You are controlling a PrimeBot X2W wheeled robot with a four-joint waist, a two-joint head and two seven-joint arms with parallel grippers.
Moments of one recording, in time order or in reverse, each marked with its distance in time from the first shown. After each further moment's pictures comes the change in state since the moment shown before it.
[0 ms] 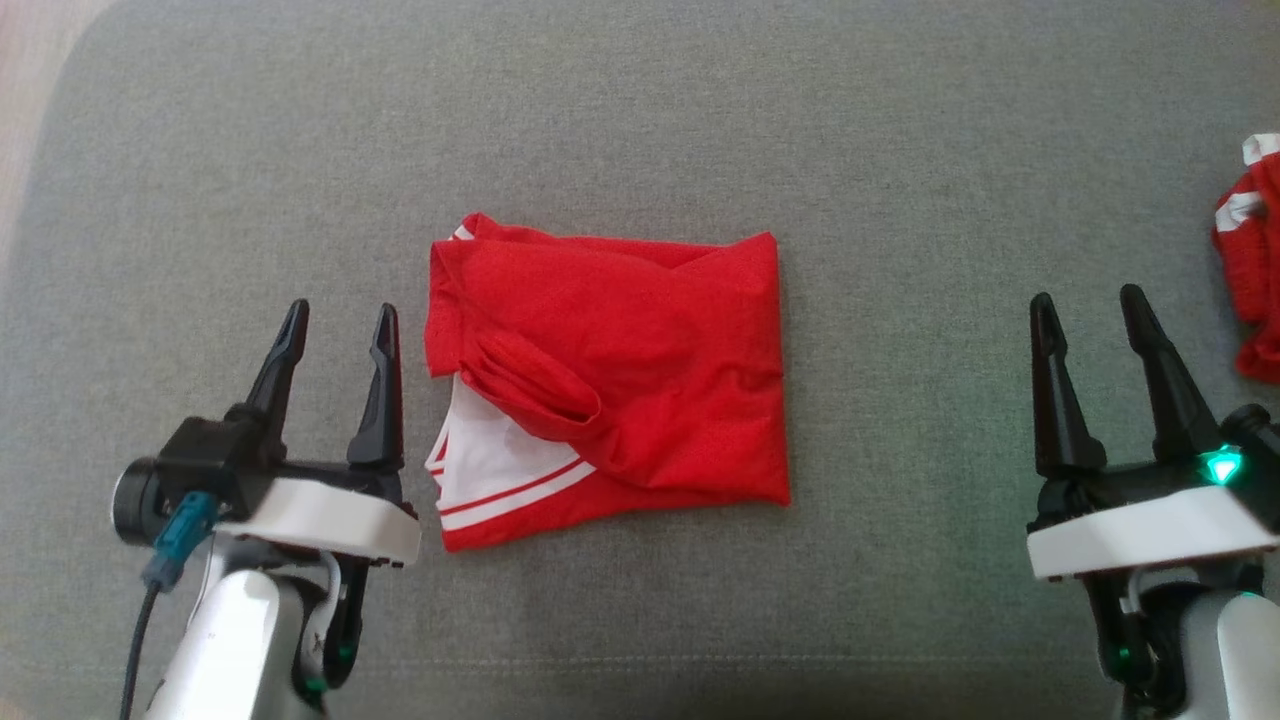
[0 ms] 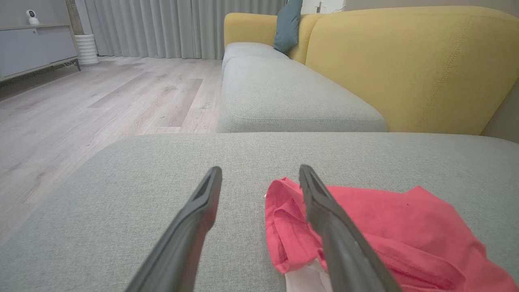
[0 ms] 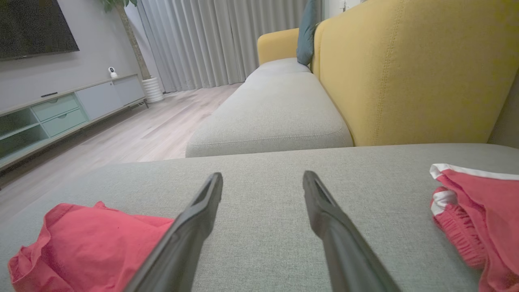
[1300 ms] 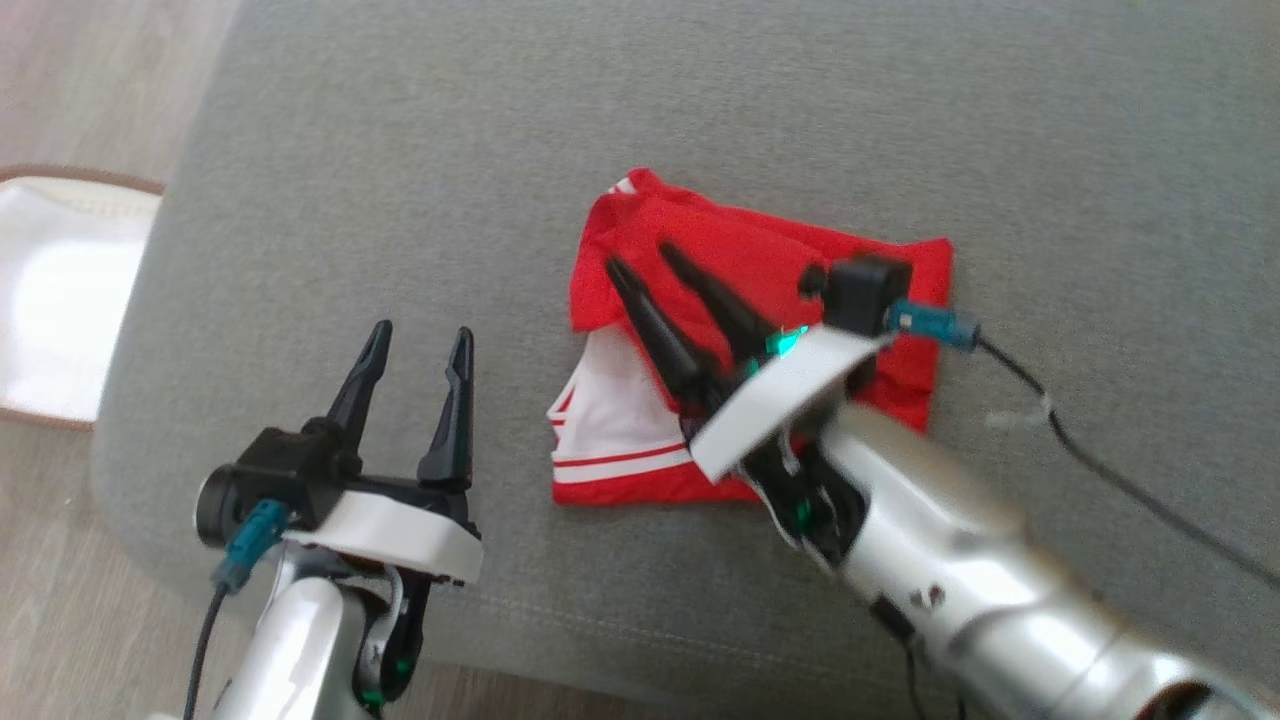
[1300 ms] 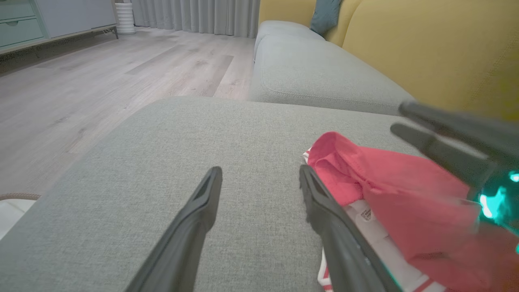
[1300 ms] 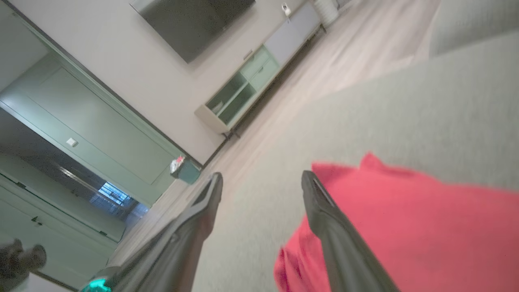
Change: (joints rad) left arm -0.006 -0.072 -0.050 0.063 0.000 -0.053 -0.022; right arm -0.671 -0.011 0.903 0.747 0.811 0.000 -0.239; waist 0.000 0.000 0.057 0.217
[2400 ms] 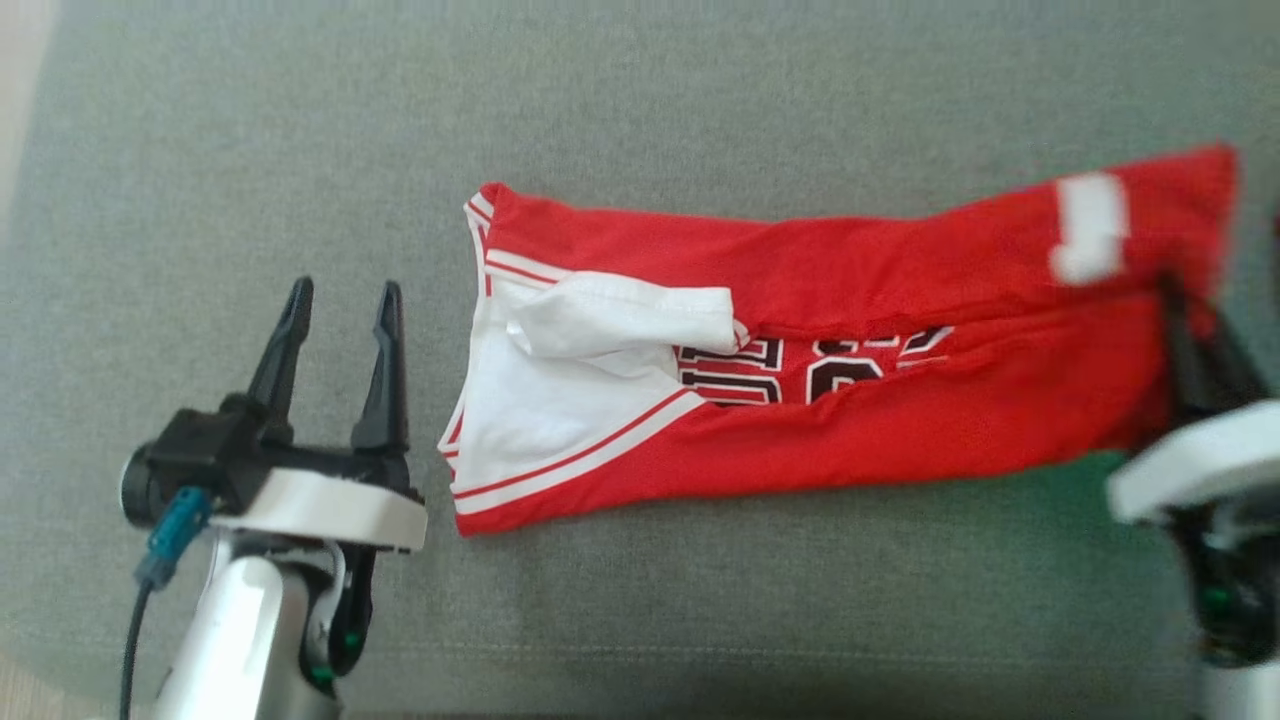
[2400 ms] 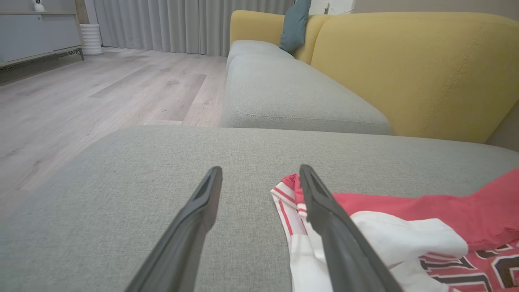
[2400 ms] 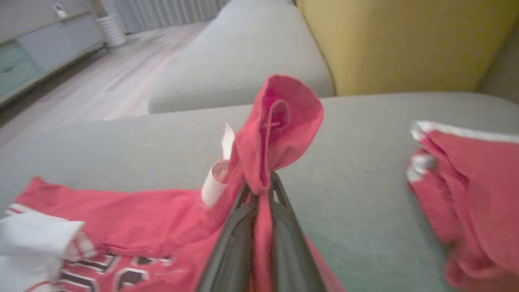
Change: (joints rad) left arm -0.019 0.030 0.080 -0.057 0.000 0.002 -0.010; right arm 0.593 -0.020 -1.067 -0.744 -0.774 0.000 0.544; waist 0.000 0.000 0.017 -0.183
